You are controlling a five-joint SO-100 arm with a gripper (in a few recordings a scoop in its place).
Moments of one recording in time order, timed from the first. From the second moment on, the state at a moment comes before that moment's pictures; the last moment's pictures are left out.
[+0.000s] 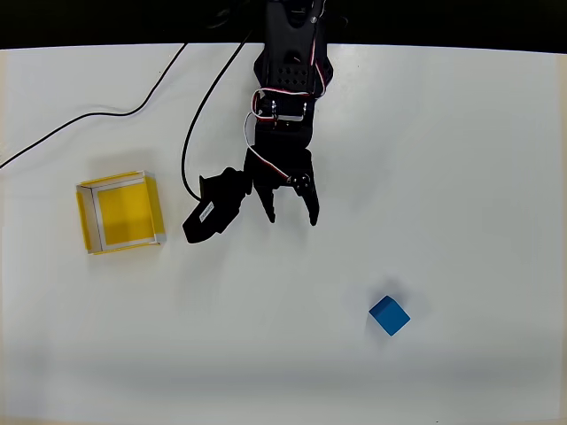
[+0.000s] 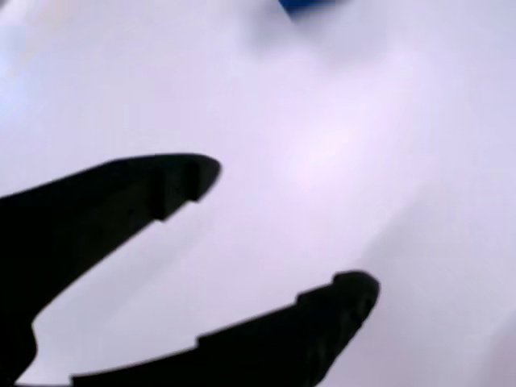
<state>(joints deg) -4.2 155.5 163.5 28.5 -87.4</state>
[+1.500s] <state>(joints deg) -18.5 76.0 117.3 -19.5 -84.1</state>
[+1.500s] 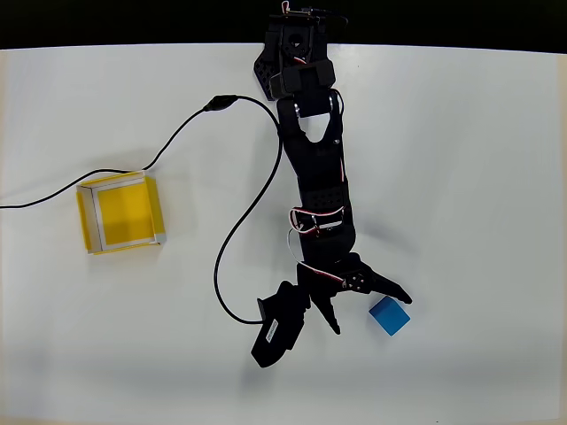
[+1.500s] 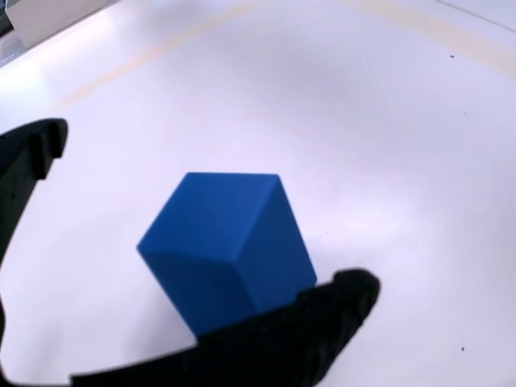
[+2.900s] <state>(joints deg) -26.5 53.4 97.0 -13.2 -88.2</state>
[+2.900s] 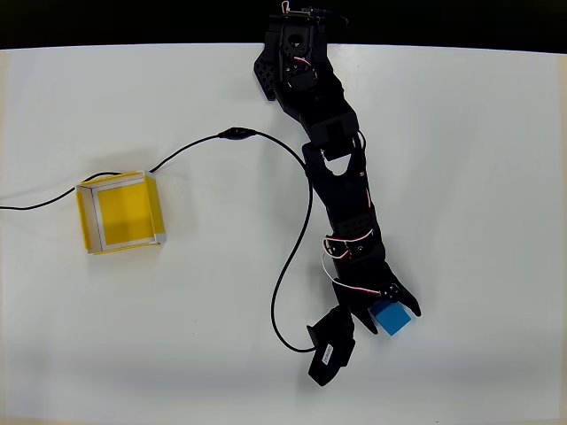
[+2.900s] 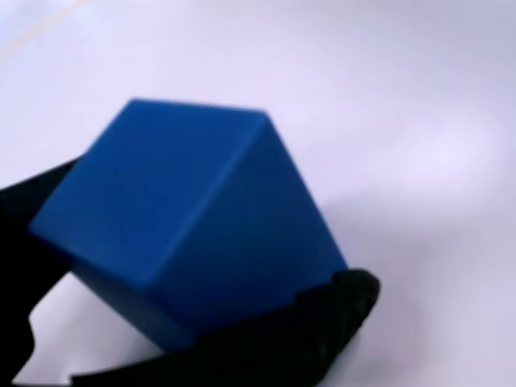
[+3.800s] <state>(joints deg) -15.6 64.8 101.0 -6.3 -102.7</state>
